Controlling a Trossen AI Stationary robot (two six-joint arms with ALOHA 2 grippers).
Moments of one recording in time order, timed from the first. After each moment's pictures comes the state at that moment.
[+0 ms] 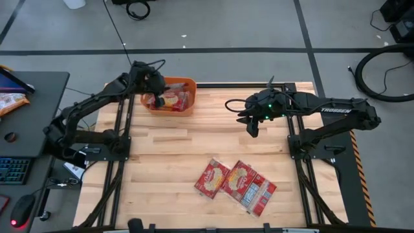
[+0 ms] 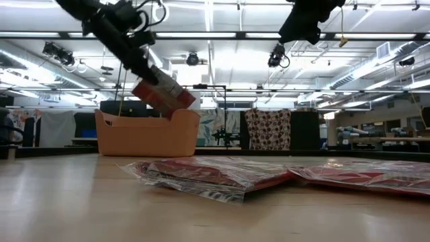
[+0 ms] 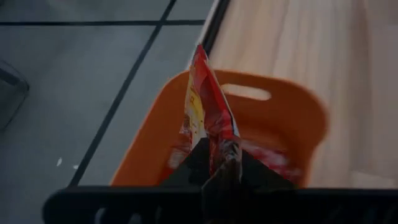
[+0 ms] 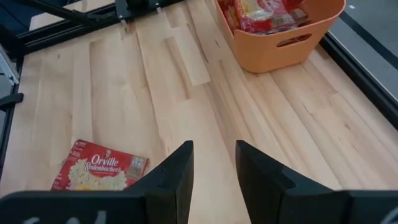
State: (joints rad) left arm 0.81 1.18 0.91 -0.38 0.18 0.53; right arm -0.12 1.12 1.10 -0.65 0.03 0.23
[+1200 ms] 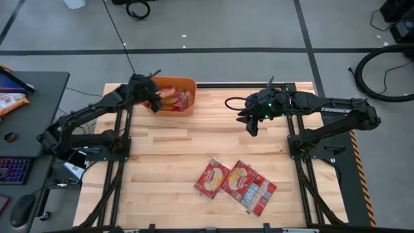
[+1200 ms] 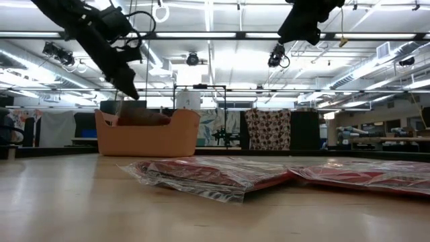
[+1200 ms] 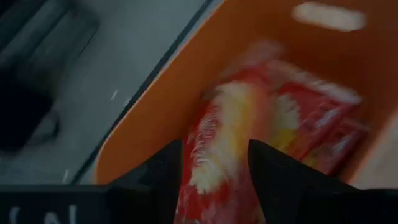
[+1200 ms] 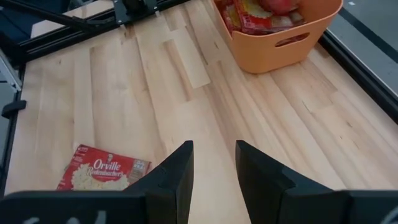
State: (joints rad) left arm 0.77 1.06 0.71 -0.33 -0.18 0.36; right arm -0.13 1.12 1.10 -0.64 0.02 0.26
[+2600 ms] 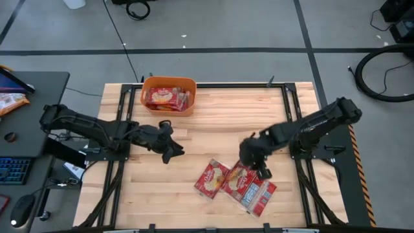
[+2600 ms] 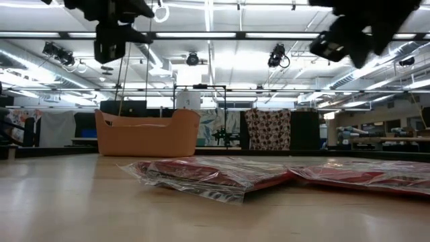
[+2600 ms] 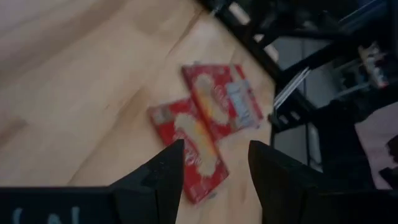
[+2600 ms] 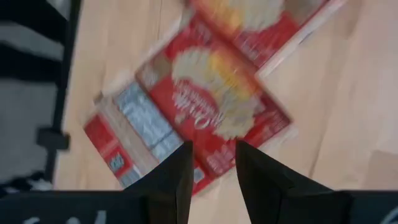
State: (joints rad) left arm -0.19 1.05 0.71 -0.15 -0.07 -0.87; right arm 0.29 1.41 1.10 -0.88 -0.22 0.16
